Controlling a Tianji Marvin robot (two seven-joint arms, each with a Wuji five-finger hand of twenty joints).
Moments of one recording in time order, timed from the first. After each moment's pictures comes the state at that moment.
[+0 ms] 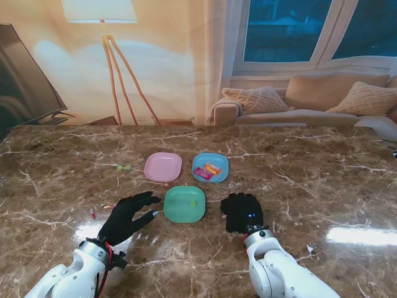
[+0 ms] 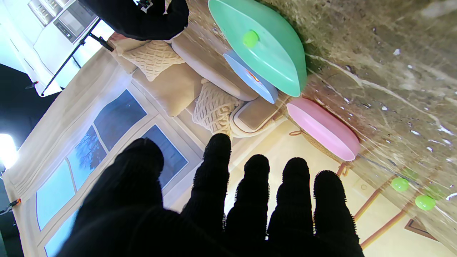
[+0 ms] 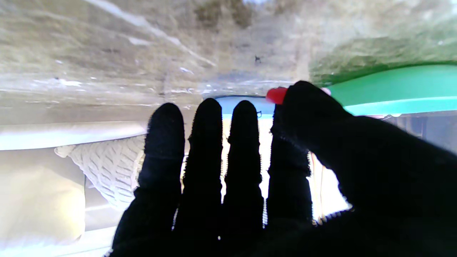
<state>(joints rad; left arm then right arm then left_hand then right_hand) 1.85 -1.13 -1.31 -1.64 0.56 -0.35 0.20 -1.55 -1.10 0.89 -1.41 -1.05 0.26 -0.42 0.69 -0.07 0.14 0.15 0.60 0.09 0.21 0.29 0.47 0.16 0.16 0.24 0.36 0.15 0.15 0.25 0.01 0.14 0.59 0.31 0.49 -0.78 1.40 -0.28 0.85 -0.18 0.80 1.11 0.75 -0.06 0.65 1.00 0.65 -0.02 0.80 0.74 0.51 -0.01 1.24 0.63</state>
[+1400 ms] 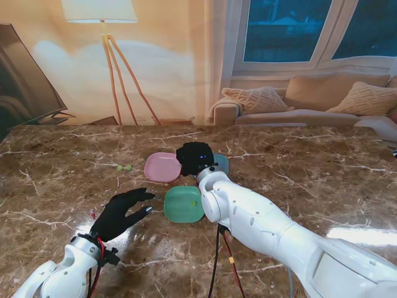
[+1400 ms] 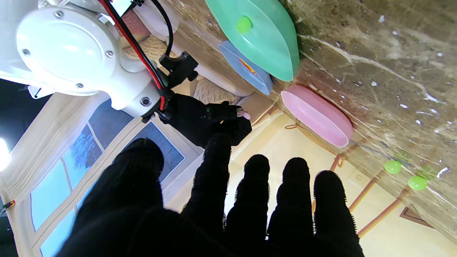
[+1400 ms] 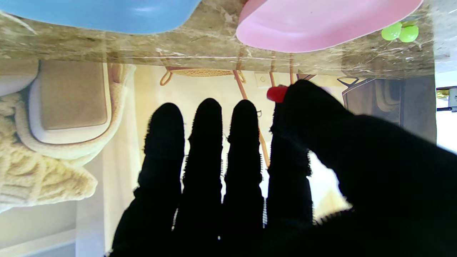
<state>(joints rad) 1.88 -1.12 -1.37 -1.69 0.55 -0.33 0.13 -0.86 -1.39 0.41 -0.86 -0.64 0.23 -0.47 0.69 -0.07 0.14 0.15 0.60 0.09 0.21 0.29 0.47 0.16 0.16 0.24 0.36 0.15 0.15 0.25 0.01 0.14 0.59 0.31 0.49 -0.79 1.40 -0.28 0.86 -0.18 0.78 1.09 0.76 -0.06 0.62 1.00 0.65 -0.02 0.78 0.73 0.51 -0.01 1.24 0.63</state>
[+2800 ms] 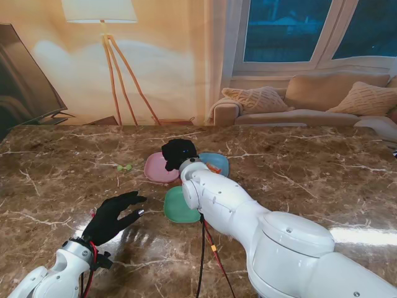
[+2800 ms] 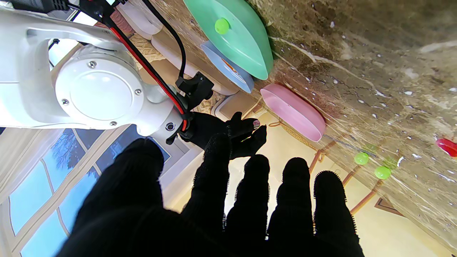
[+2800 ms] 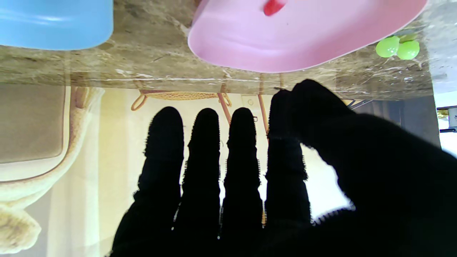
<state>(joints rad) 1.92 -1.12 -1.42 -1.70 0.55 -0.32 0.13 -0.68 -1.75 0.25 -0.26 -0.45 0.07 -0.50 0.69 -0.07 0.14 0.15 0.60 0.09 0.21 0.29 0.47 0.16 0.16 0.24 0.36 0.15 0.15 0.25 0.01 0.14 0.59 0.31 0.50 -0.74 1.31 -0.26 0.74 -0.13 0.84 0.71 0.65 -0.04 0.58 0.75 0.54 -0.01 0.70 0.65 0.45 -0.01 1.23 0.63</state>
